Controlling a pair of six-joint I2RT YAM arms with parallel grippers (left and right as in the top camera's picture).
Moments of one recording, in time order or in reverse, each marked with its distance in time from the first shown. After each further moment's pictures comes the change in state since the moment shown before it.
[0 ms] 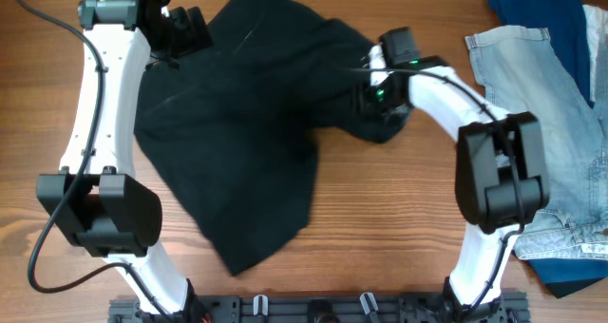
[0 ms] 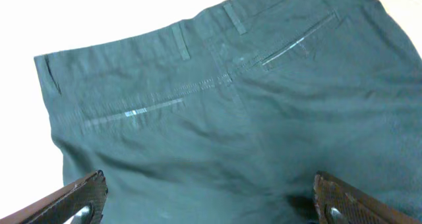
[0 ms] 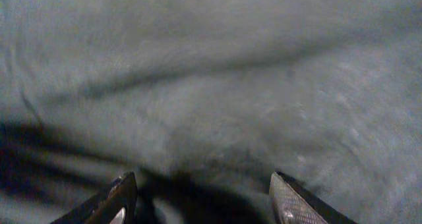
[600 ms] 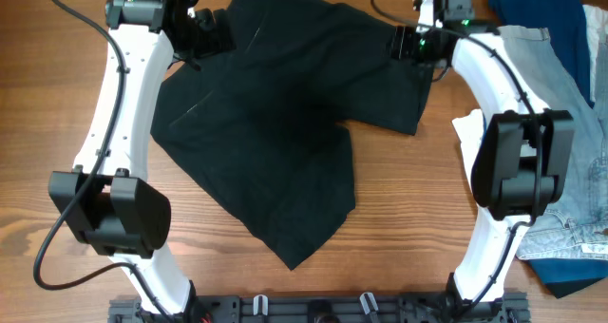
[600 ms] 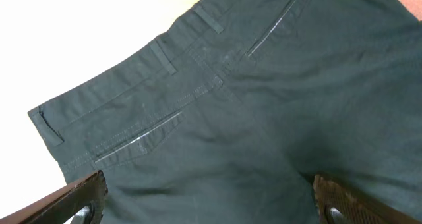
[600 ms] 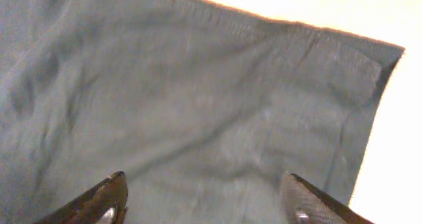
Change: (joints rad) left arm -0.083 0.000 0.000 0.005 0.000 0.003; right arm -0.154 0.051 0.337 -0.118 0.019 -0.020
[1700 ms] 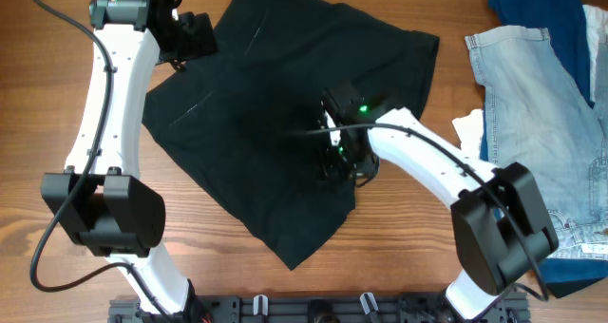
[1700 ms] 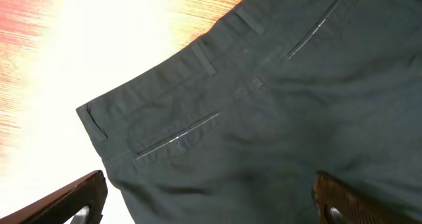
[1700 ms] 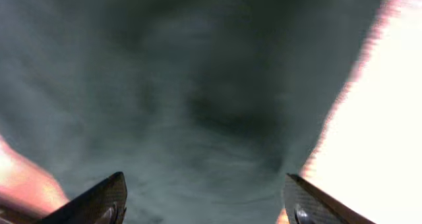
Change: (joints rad) left arm 0.051 0.000 0.000 -0.033 -0.057 0.053; right arm 0.512 -0.313 -0.534 -0.206 -0.031 0.248
